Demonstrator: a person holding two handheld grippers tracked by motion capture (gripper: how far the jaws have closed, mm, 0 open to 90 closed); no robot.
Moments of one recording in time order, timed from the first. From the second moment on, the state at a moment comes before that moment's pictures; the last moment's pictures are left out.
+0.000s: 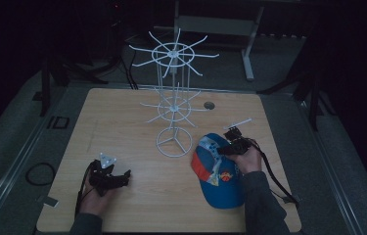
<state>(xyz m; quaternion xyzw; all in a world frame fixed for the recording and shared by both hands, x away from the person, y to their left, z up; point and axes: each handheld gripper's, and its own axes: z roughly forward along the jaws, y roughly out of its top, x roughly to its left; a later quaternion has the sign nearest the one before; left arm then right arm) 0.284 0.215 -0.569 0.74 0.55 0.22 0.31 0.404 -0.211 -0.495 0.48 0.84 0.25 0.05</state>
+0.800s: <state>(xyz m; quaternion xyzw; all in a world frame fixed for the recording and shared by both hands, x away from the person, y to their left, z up) 0.284 0.215 -0.570 0.74 0.55 0.22 0.31 0.370 -0.220 -0.462 0.44 0.84 0.32 0.07</state>
